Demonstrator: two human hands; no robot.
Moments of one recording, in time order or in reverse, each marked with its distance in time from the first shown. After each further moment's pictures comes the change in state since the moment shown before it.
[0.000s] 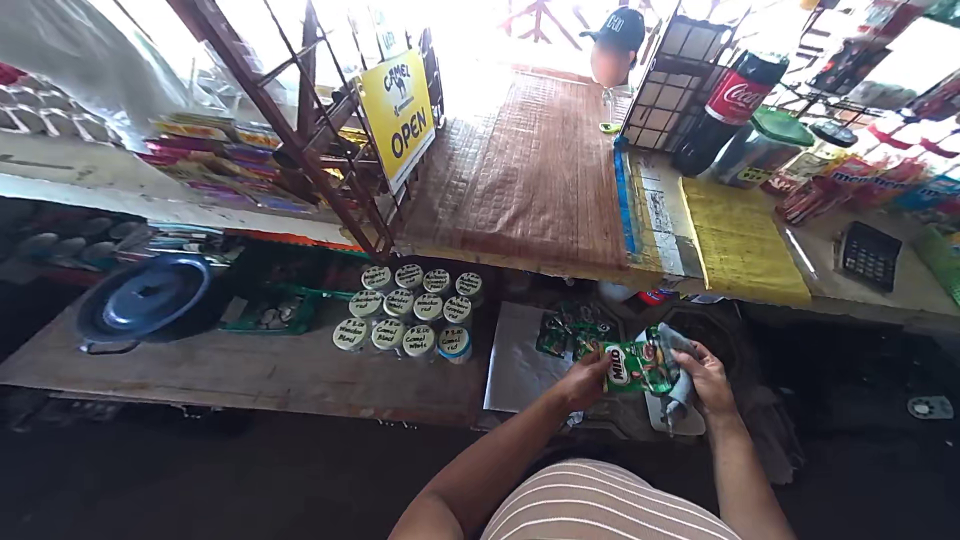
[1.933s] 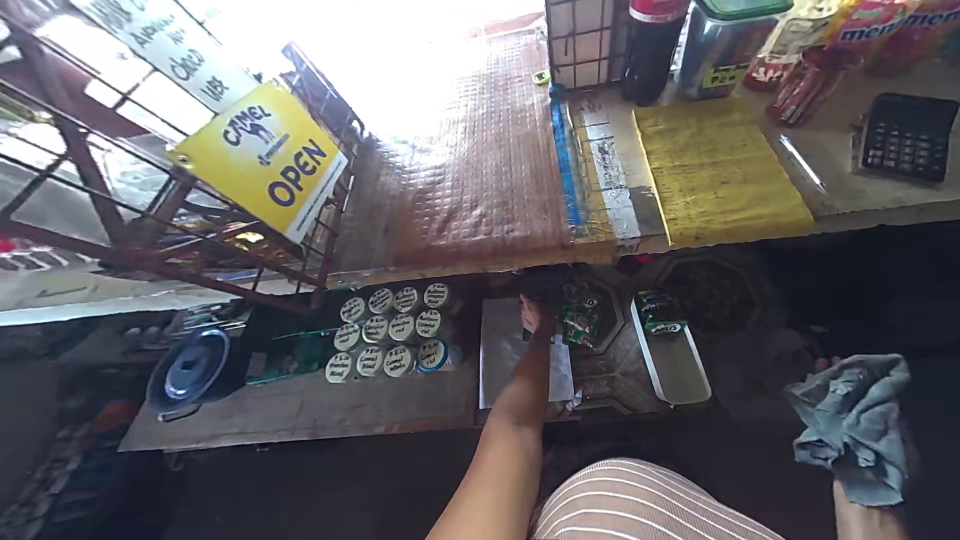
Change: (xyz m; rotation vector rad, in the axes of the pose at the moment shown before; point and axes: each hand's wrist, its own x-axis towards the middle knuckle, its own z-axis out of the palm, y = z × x) left_hand 0.141 0.013 -0.075 1.210 1.174 -0.202; right_hand -0.035 0.039 -0.208 0.700 0.196 -0.133
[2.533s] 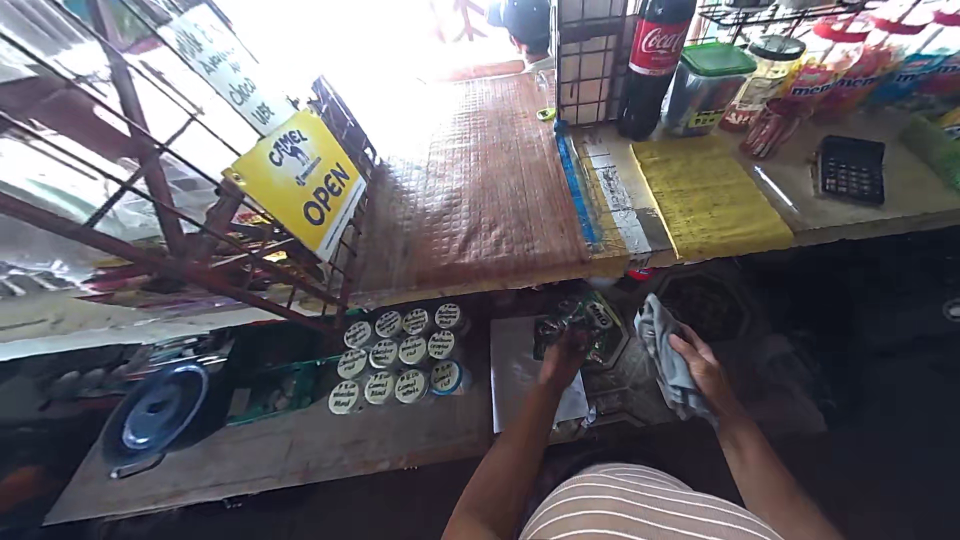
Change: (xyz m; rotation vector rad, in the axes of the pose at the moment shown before) left_hand -0.076 -0.033 -0.046 -1.335 -0.757 -0.057; right_hand -0.031 0.090 0.185 -0.634 -0.289 0.190
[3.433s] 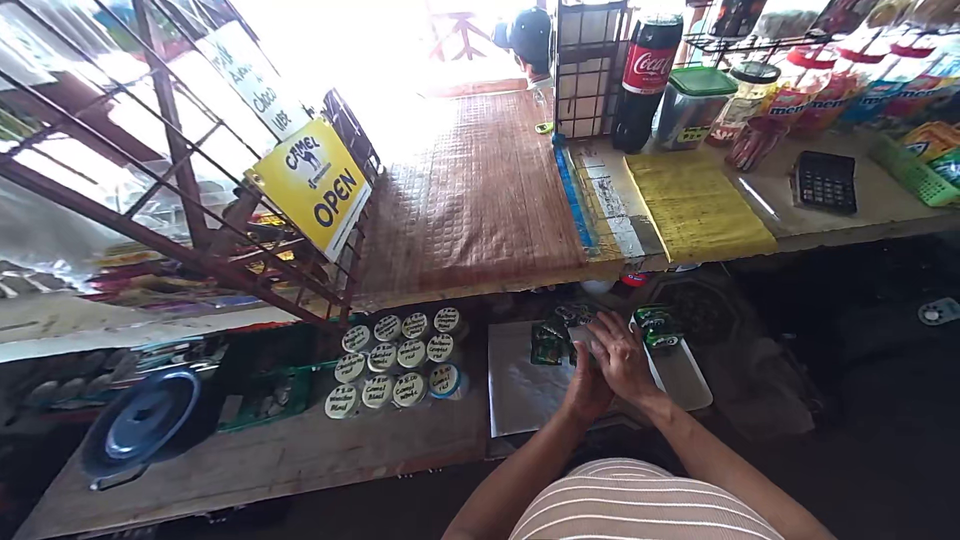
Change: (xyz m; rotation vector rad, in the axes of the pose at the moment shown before) left_hand -0.067 -0.025 0.029 -0.020 -0.388 -0.084; right_hand 0.023 0.053 0.068 -1.011 -0.140 -0.479
